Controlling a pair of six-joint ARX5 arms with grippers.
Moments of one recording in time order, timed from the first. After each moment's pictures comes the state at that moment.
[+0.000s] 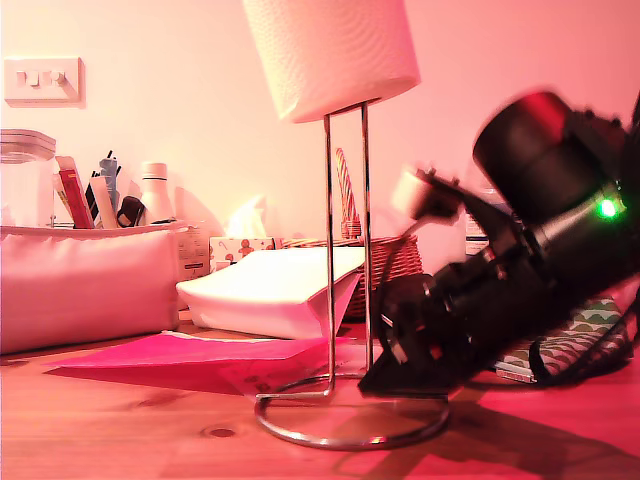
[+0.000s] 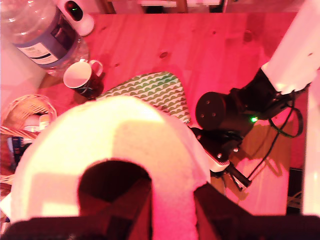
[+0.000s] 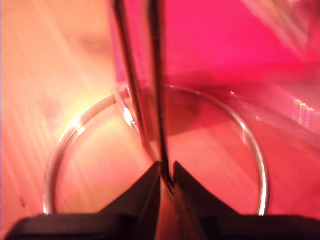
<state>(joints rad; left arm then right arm) -0.83 1.63 2.24 -1.38 0.15 0.45 0.57 1.74 0.51 0.56 -0.33 -0.27</state>
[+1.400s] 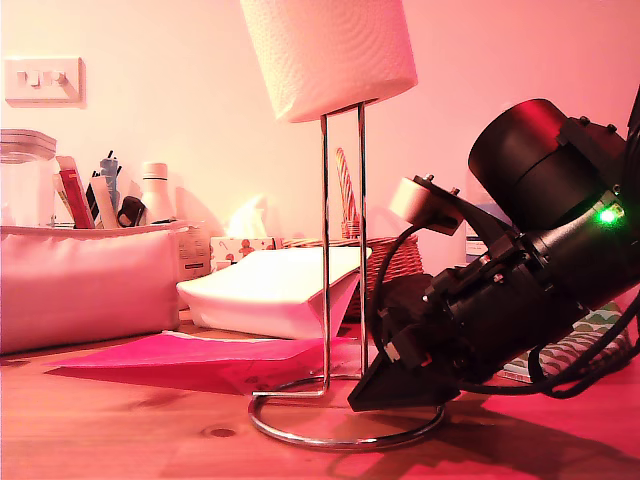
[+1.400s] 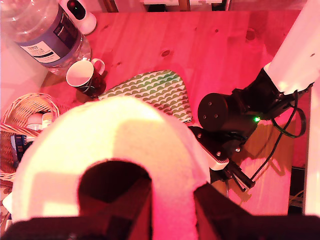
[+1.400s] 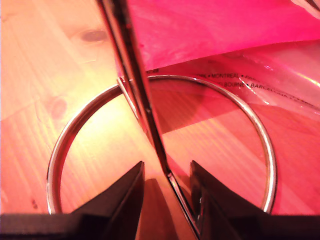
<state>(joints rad) -0.84 1.63 2.24 -1.38 0.14 0.45 0.58 1.75 0.51 0.56 -0.35 -0.18</state>
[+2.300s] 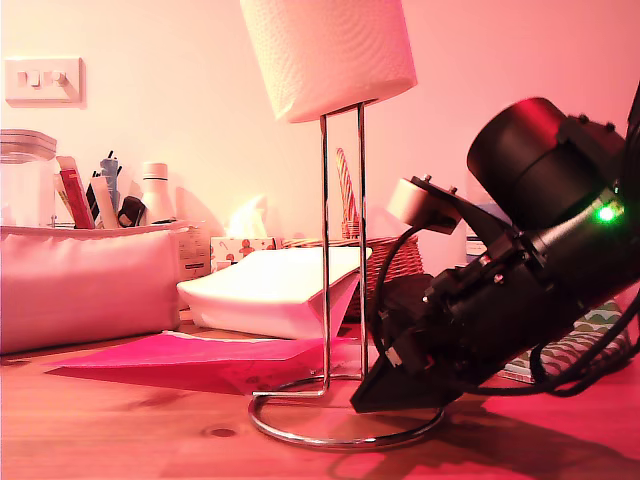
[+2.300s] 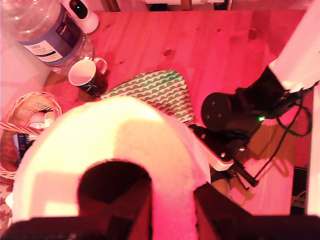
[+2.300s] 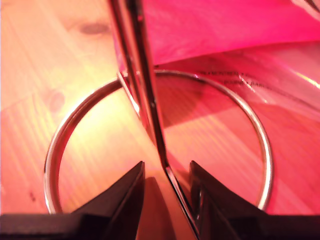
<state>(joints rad) -0.84 1.63 2.24 -1.38 0.13 0.45 0.59 1.71 0.51 0.50 -0.32 -0.21</state>
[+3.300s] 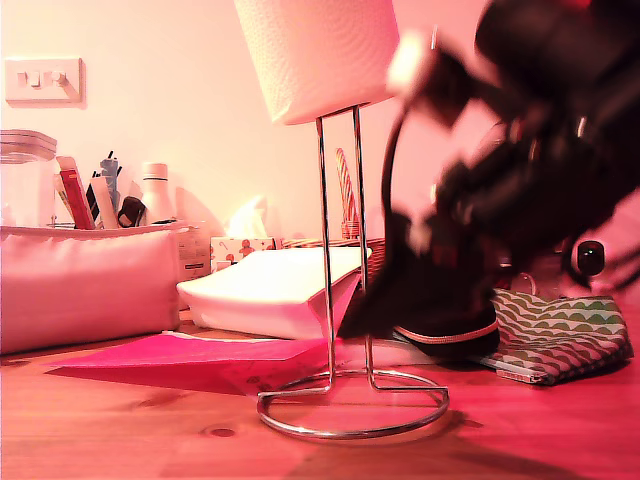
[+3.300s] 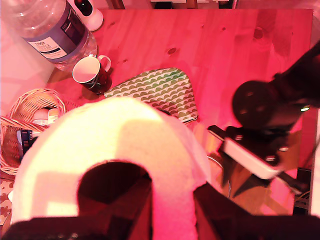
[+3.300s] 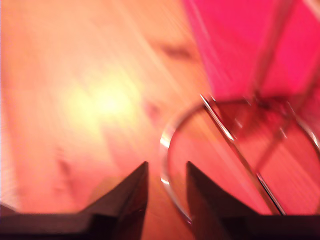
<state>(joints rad) -0.83 1.63 2.24 -1.38 0.13 0.45 0.72 1.35 0.49 0.17 -0.33 -0.23</state>
